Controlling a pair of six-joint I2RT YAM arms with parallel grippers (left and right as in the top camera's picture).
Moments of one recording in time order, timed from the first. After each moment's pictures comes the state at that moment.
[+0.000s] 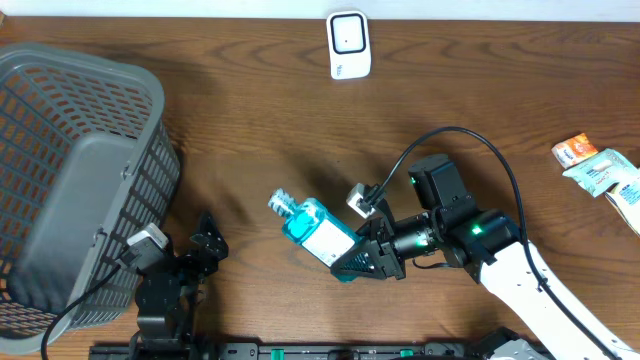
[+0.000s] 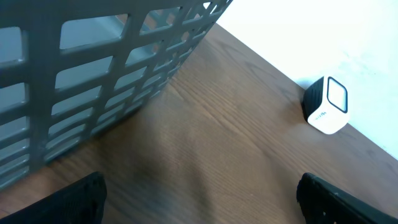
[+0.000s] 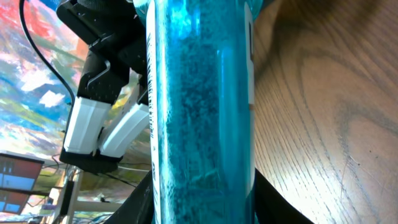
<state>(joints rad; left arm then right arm) -0.04 0.01 0.14 -0.48 -0.12 -0.62 0.51 1.20 0.81 -0.59 -1.12 0.01</state>
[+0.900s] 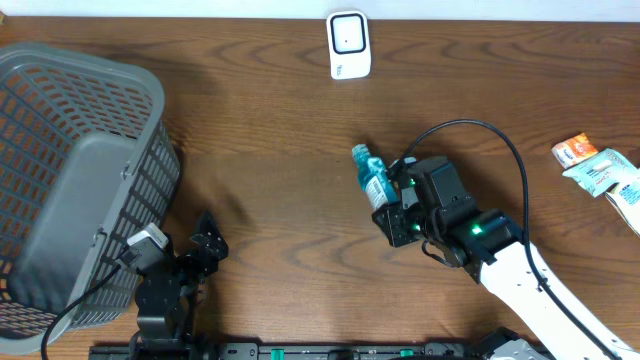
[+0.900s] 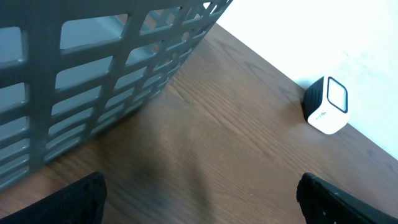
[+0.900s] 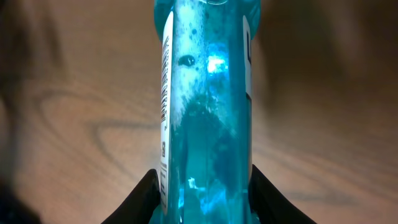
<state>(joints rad) -0.04 0.01 0.14 -0.48 -0.12 -0.62 0.51 1.20 0.81 -0.62 -0.18 0.29</state>
